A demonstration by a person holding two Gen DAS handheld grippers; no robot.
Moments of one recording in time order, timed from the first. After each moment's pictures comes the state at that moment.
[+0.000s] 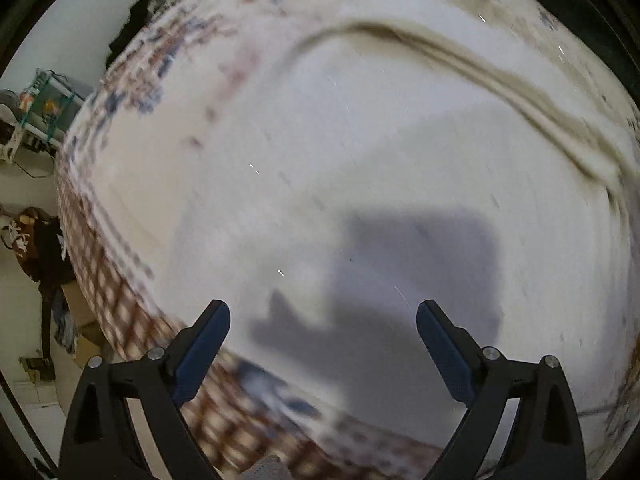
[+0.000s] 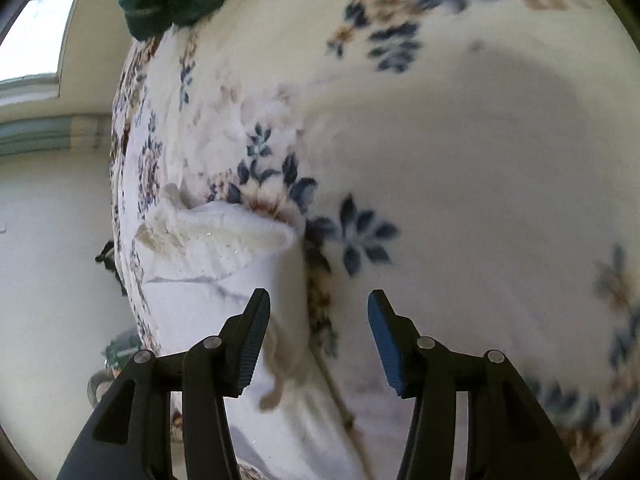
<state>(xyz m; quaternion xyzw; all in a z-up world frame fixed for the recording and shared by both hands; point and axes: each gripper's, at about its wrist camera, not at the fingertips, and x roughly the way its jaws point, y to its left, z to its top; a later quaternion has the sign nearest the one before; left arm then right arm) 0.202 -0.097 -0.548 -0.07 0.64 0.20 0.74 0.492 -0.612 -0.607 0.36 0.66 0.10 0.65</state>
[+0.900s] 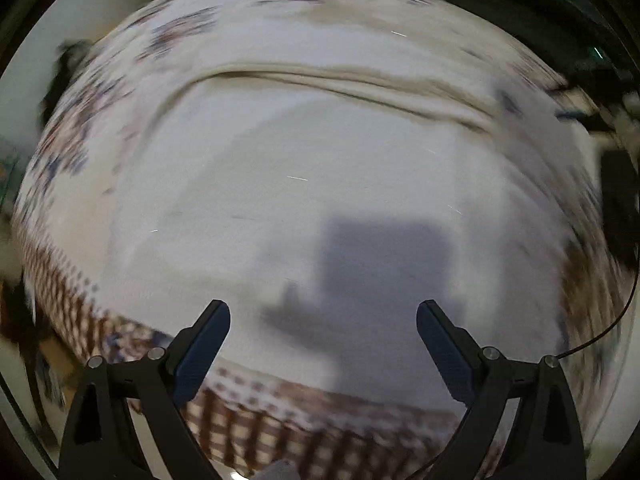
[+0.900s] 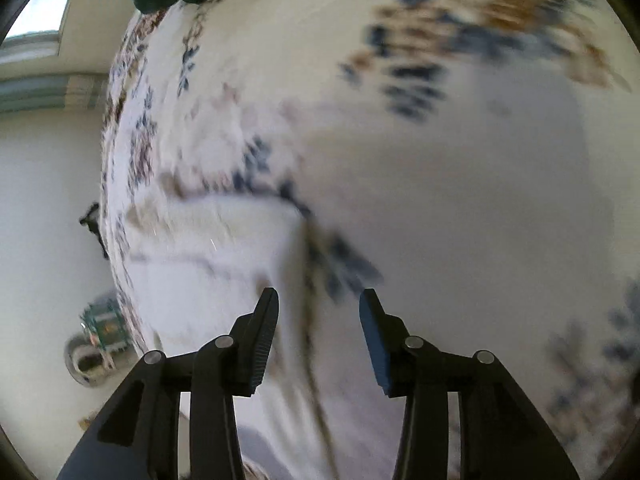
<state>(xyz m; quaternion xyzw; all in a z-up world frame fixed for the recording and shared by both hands) 0.199 -0.230 -0.491 -0.02 0.63 0.03 0.78 0.493 -0.649 -0.573 0.27 0.71 0.11 0.64</state>
